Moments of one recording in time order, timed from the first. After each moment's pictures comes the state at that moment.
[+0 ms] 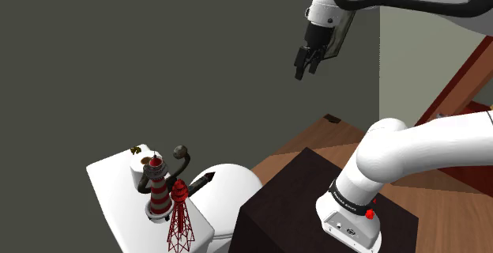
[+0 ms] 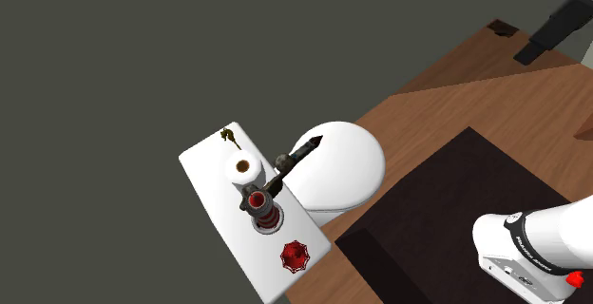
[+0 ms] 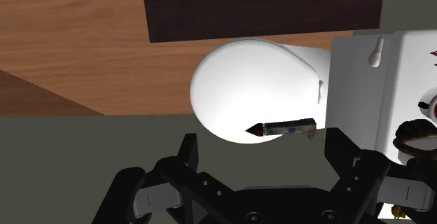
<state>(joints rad) 0.01 -0.82 -0.03 -2.41 -0.08 1.59 0.00</state>
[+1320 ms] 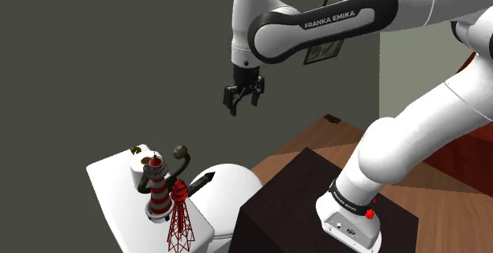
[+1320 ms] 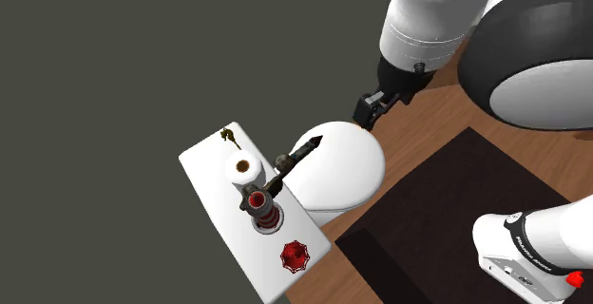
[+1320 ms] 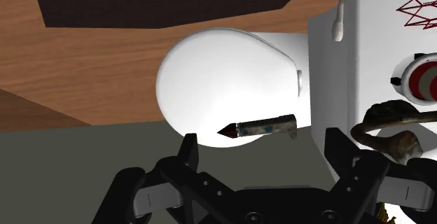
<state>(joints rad) 0.08 -0.36 0.31 -2.37 0.02 1.94 0.45</state>
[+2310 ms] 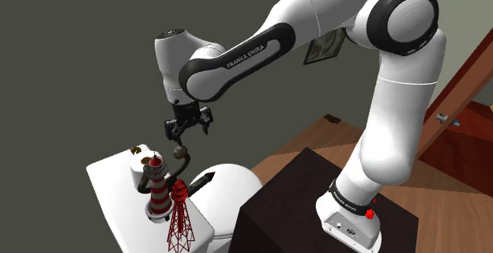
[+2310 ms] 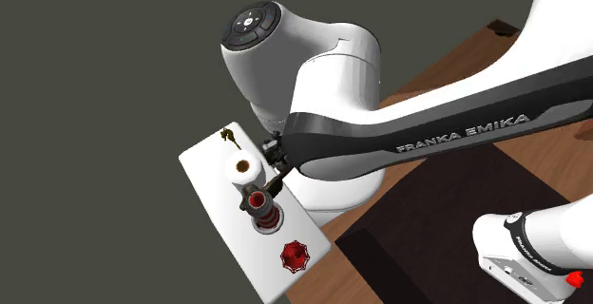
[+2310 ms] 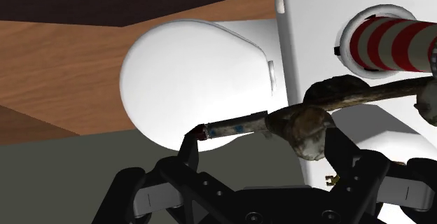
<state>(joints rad) 0.17 0.26 0.45 -1.99 -0.22 2.05 0.89</state>
